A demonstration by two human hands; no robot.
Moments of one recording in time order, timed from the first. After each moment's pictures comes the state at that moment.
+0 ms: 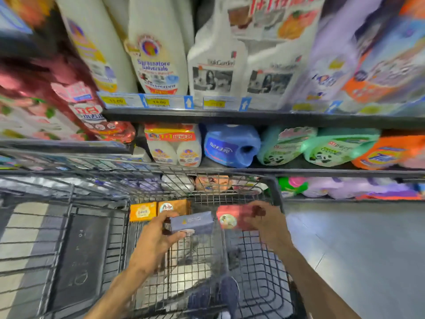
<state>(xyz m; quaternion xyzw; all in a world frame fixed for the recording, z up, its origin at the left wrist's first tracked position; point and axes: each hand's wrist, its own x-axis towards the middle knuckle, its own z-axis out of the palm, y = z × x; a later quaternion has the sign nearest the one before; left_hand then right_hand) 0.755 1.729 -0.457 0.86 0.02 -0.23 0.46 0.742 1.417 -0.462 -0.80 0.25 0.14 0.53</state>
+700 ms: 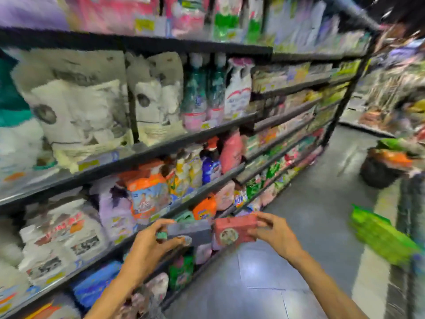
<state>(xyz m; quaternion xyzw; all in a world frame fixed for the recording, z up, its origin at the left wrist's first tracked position) 0.742 1.423 -0.076 0.77 -0.38 -0.20 0.48 0.488 1.186 -0.056 -0.74 0.37 -0.21 0.52</state>
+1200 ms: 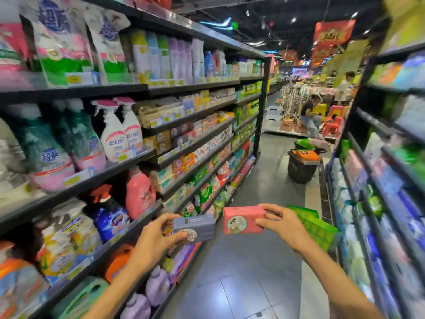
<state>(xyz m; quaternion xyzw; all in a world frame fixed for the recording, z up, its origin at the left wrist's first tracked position) 0.564 1.107 0.010 0.66 -0.56 -0.22 0.45 0.235 0.955 0.017 -0.65 0.44 -0.38 0.49</state>
